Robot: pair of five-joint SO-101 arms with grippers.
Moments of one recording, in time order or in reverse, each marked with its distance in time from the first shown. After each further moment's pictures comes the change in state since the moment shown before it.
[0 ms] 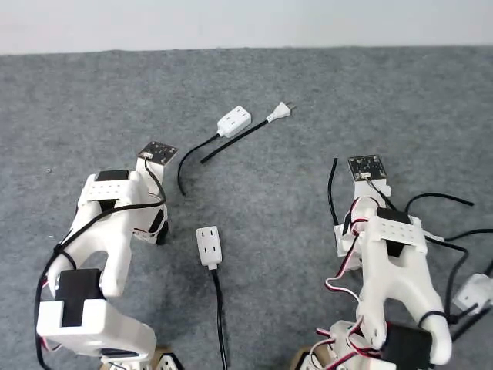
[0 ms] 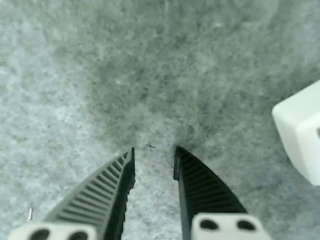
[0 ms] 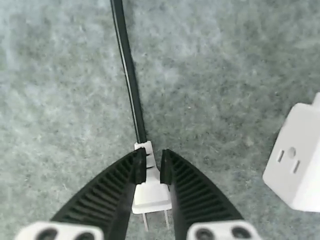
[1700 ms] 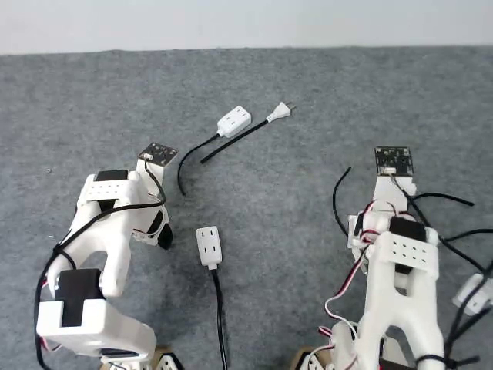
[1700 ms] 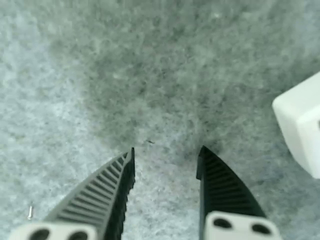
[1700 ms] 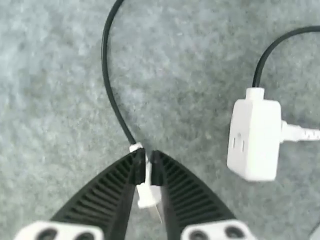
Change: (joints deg) left arm -0.3 0.0 0.0 1.0 -1.1; right arm 3.2 -14.6 2.6 0.8 -5.9
